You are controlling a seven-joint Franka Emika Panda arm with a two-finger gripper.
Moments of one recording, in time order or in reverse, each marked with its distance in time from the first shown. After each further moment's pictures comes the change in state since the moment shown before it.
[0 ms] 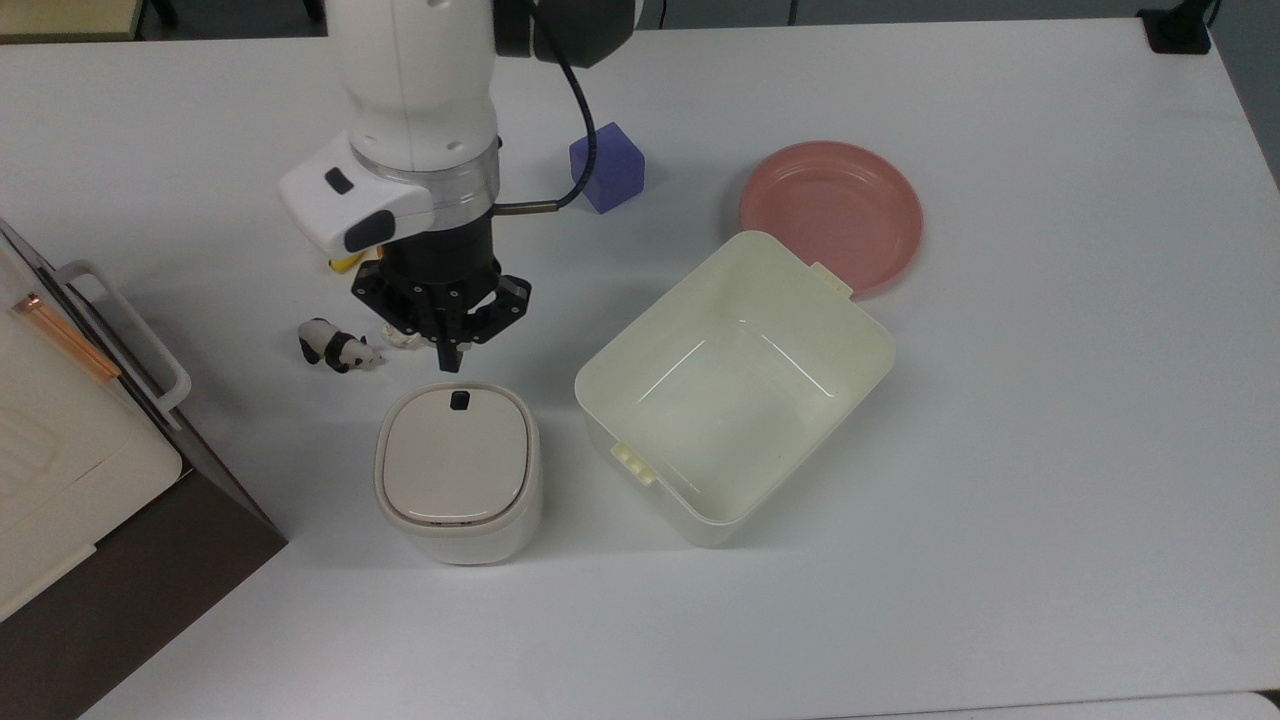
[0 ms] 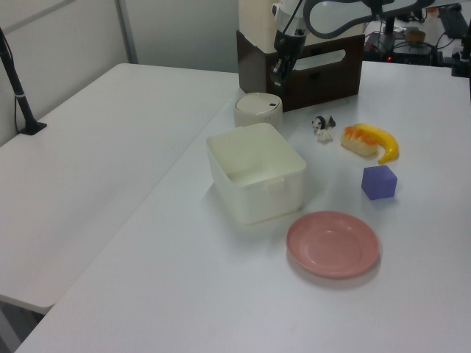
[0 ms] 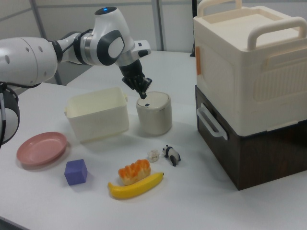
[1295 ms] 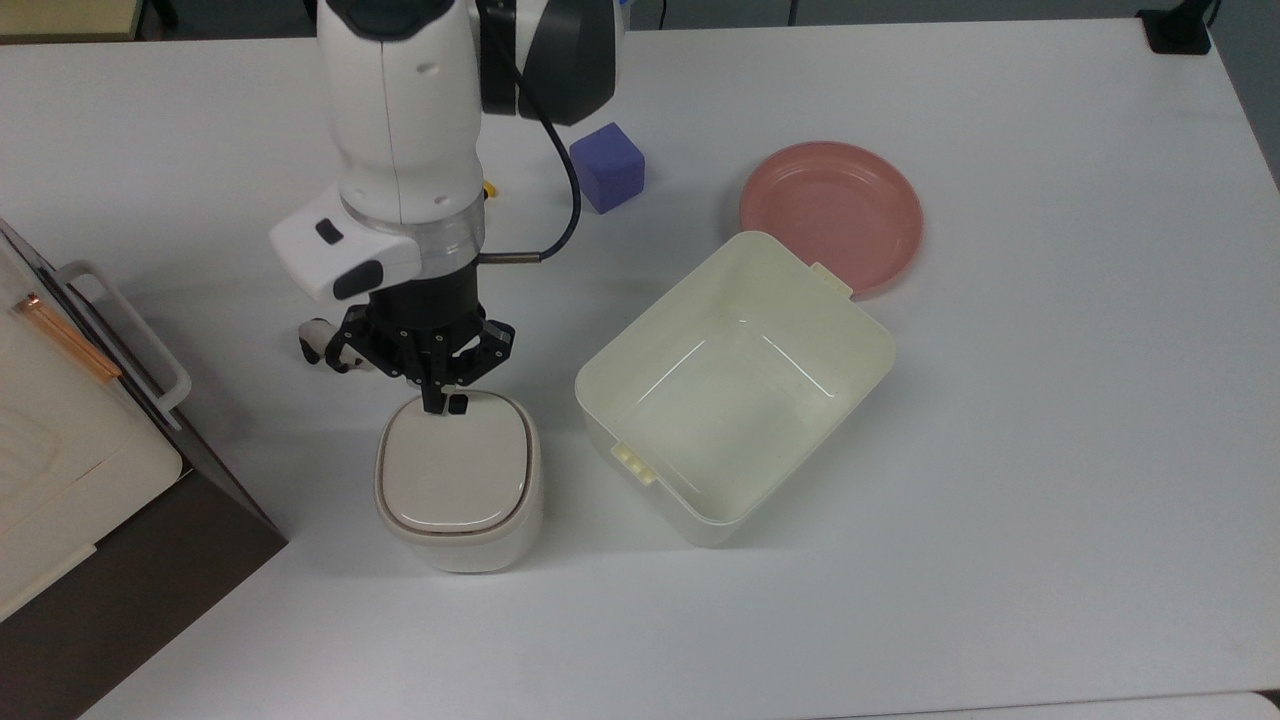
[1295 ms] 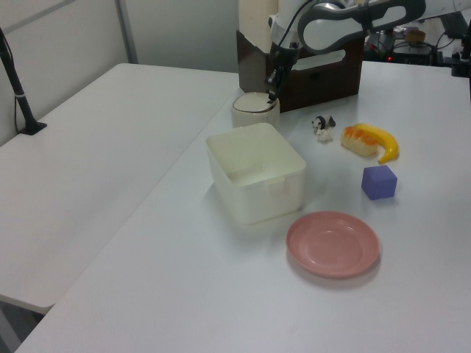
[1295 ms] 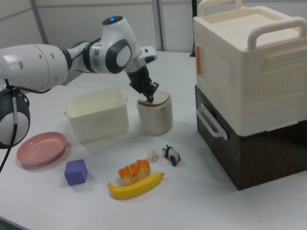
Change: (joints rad) arm -0.008 0.071 -0.002 0.029 -0.027 0.080 0.000
